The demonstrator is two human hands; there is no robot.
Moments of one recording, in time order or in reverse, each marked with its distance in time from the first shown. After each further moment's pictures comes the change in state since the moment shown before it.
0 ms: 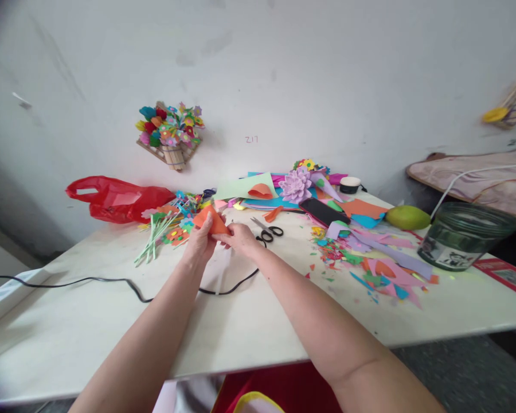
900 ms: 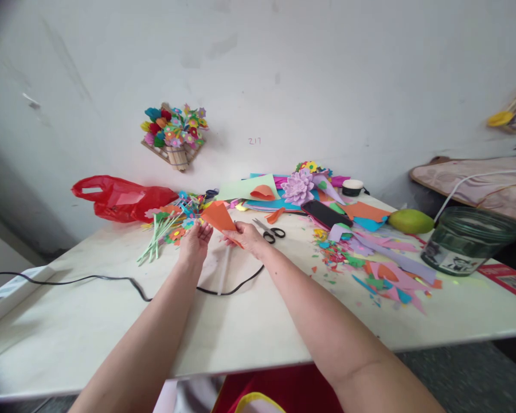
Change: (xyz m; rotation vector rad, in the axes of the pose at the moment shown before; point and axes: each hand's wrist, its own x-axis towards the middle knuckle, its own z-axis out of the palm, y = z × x) left_hand 0.009 0.006 -0.029 -0.032 0.473 0.007; right_hand 0.000 0.011 -0.012 0.365 -0.078 -0.013
